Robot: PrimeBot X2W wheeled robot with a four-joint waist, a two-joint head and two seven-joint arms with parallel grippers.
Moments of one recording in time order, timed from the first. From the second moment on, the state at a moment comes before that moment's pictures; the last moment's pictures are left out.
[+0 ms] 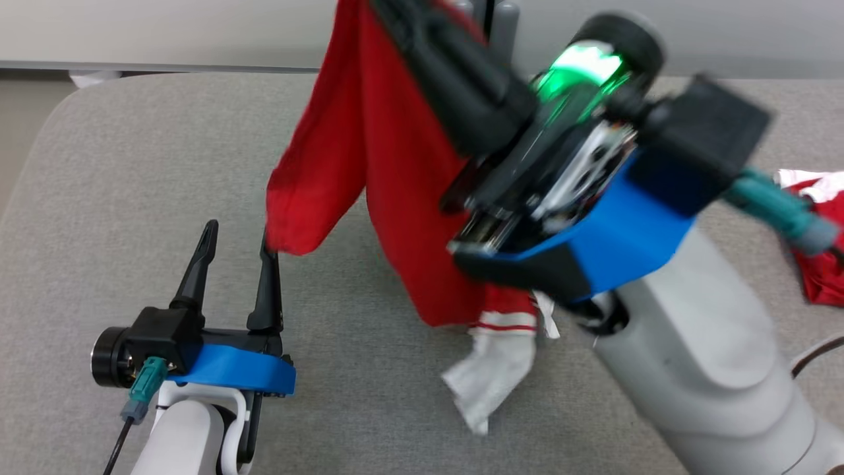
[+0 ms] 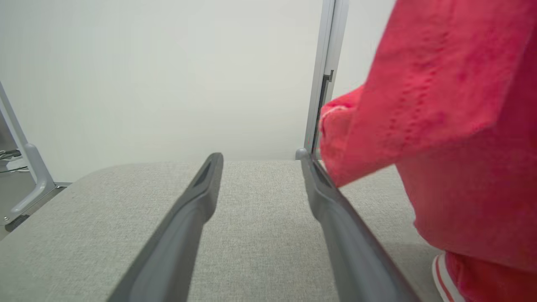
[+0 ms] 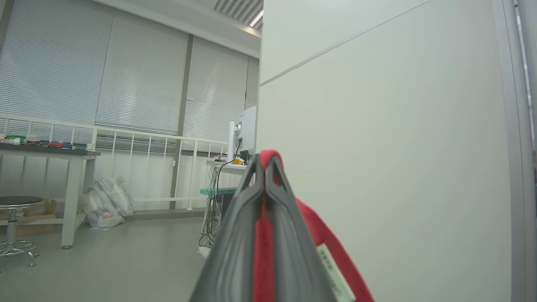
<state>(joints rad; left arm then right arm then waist) -0.24 0.19 -0.25 0.20 -0.29 0.02 -0.26 -0.87 -0.05 0.56 -0.02 0.43 0.13 -0.17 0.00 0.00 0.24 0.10</state>
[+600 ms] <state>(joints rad) -0.23 0.18 -0.24 0.21 -0.27 0.00 -0.26 -0.37 -0.06 0.05 0.09 0.34 0.13 -0.17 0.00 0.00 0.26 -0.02</state>
